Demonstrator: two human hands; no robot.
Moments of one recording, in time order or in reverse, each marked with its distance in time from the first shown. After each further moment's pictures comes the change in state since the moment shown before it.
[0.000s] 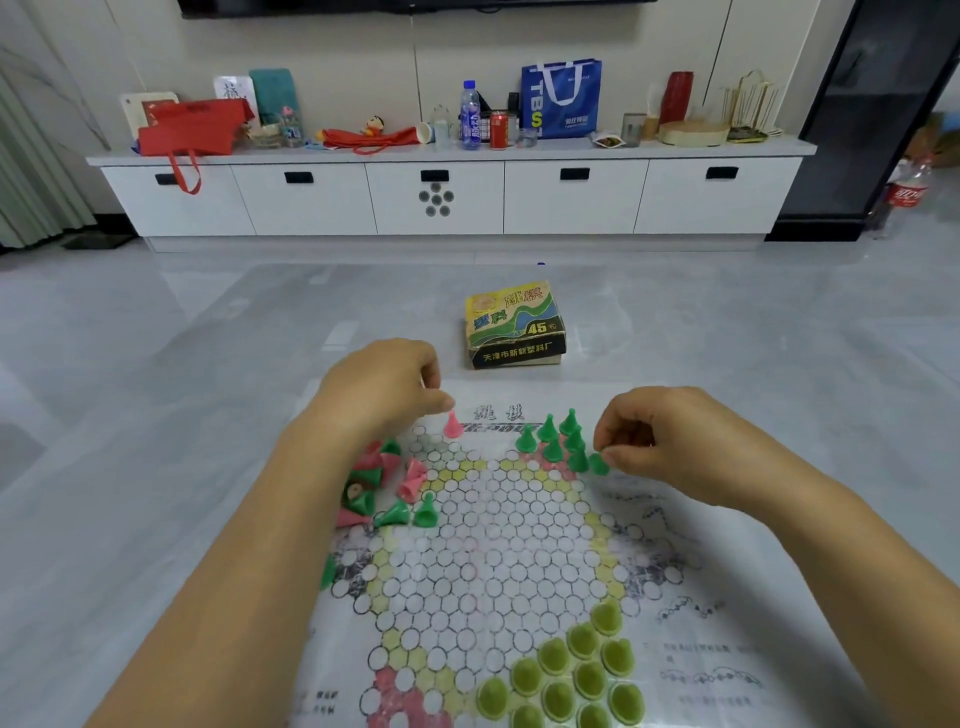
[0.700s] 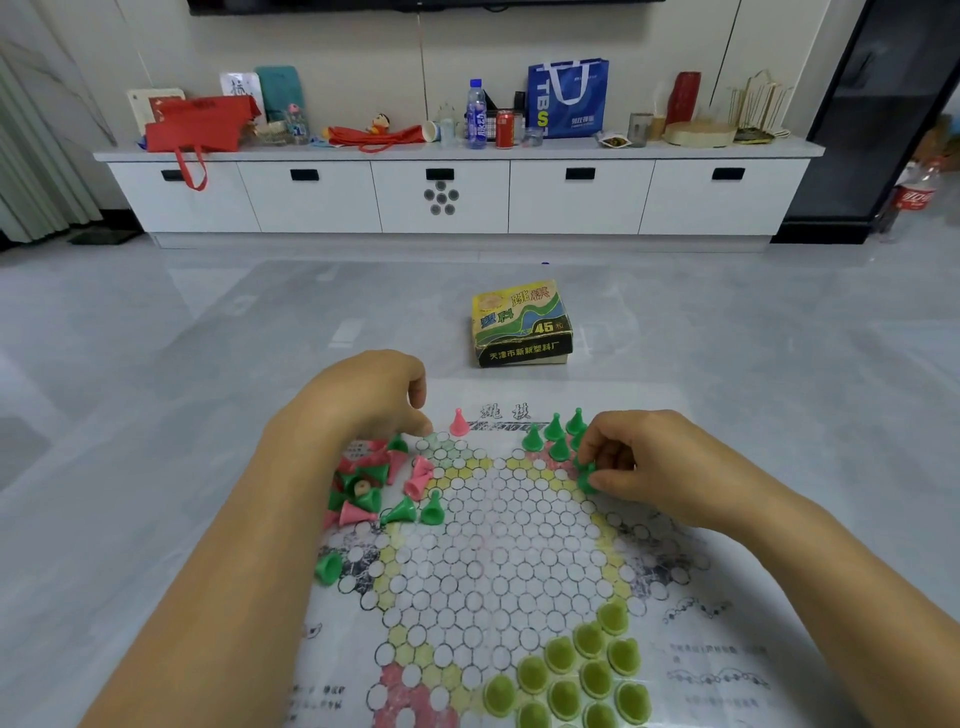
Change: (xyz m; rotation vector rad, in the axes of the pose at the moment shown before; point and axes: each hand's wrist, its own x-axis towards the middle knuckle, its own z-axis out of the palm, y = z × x) left_hand 0.001 -0.017 -0.003 0.097 -0.169 -0.052; right_hand 0.004 0.000 0.020 0.008 -0.054 -0.051
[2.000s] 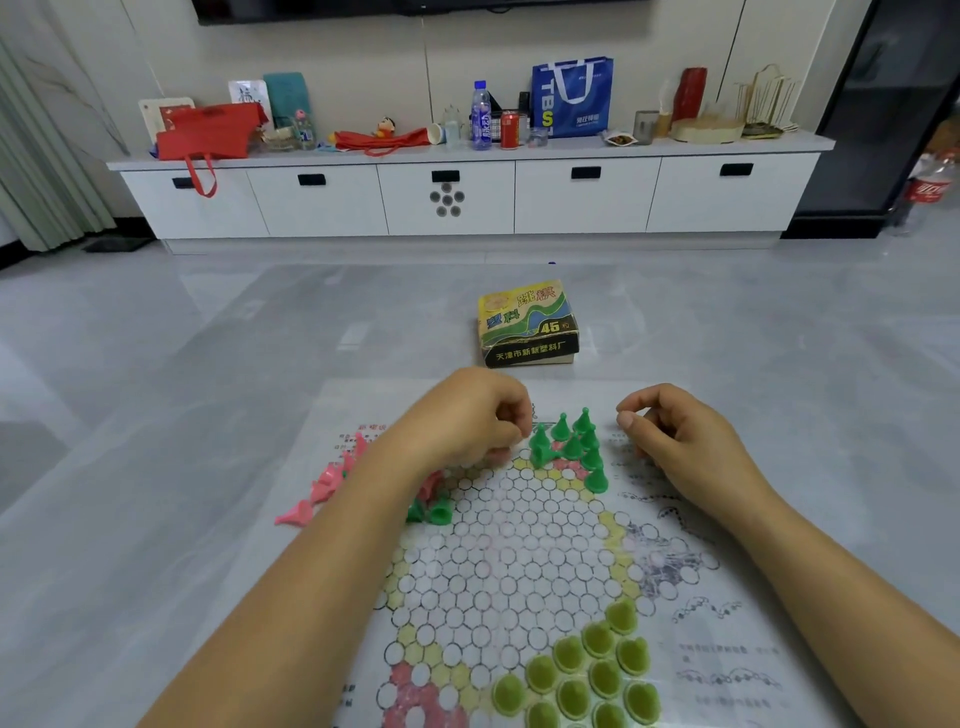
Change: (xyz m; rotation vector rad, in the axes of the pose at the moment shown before) left_hand 0.000 0.046 0.029 -0.331 0.002 0.263; right_hand 0.011 0.042 0.021 0.369 0.406 0.143
